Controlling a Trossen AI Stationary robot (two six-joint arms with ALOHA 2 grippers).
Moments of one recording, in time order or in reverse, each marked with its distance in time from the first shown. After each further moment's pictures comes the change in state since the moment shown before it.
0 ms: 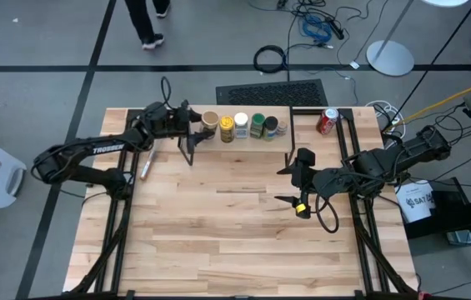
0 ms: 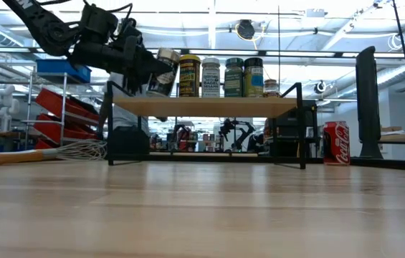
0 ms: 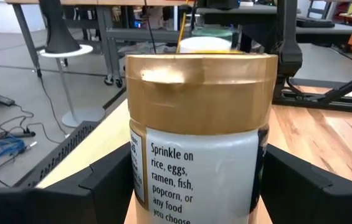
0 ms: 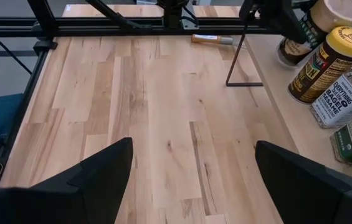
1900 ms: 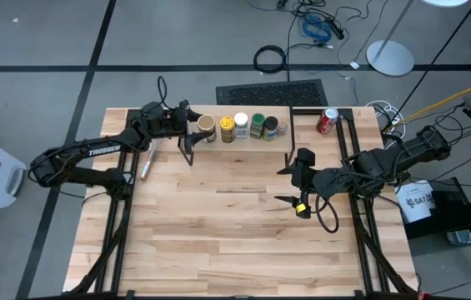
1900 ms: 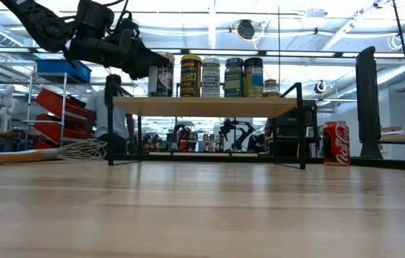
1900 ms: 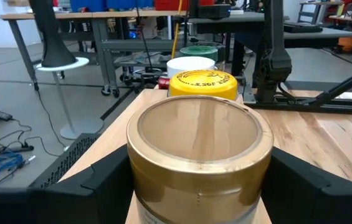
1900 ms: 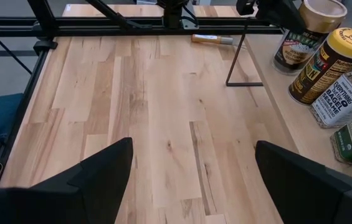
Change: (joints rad) left arm 0.000 -0.049 0.001 -0.026 0.024 0.026; right arm 0.000 0.000 0.000 0.000 0.000 0.000
